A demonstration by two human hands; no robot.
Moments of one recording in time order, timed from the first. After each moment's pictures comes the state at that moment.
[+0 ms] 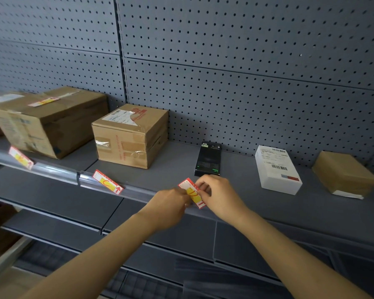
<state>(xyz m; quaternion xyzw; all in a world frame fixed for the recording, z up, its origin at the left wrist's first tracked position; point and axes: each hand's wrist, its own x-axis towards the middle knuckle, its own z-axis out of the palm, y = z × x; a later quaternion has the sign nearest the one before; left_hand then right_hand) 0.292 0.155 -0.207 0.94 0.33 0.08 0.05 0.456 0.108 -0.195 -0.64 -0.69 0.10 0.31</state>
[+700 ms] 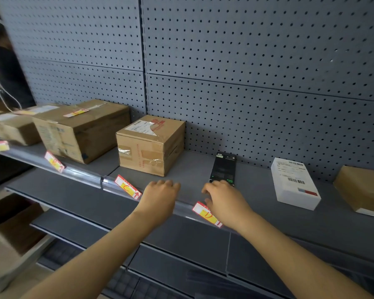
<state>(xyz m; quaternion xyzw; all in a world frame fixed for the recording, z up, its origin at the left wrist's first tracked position) 0.253 0.167 -0.186 0.88 0.46 0.06 -0.13 0.438 0.116 -0.176 -0.65 -0.75 -0.02 0.13</state>
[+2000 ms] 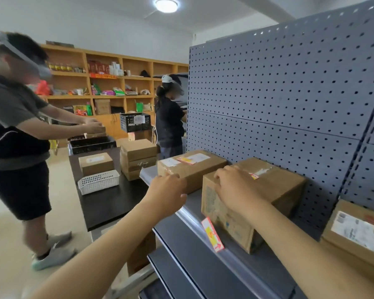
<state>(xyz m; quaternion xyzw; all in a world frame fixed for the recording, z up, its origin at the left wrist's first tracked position) -0.157 0.367 -0.090 0.71 0.67 0.12 -0.16 0.021 0.409 -0.063 -0.47 -0.86 -0.09 0.18</state>
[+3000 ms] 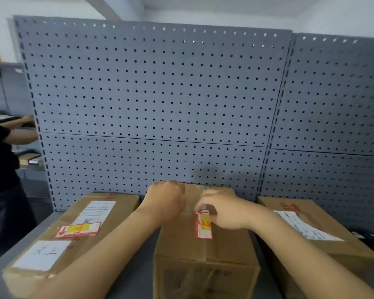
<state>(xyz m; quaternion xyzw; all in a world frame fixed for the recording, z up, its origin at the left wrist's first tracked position) -0.091 0.620 -0.063 0.92 0.35 0.17 -0.10 0.051 0.512 -0.042 -0.71 -0.70 0.10 0.06</state>
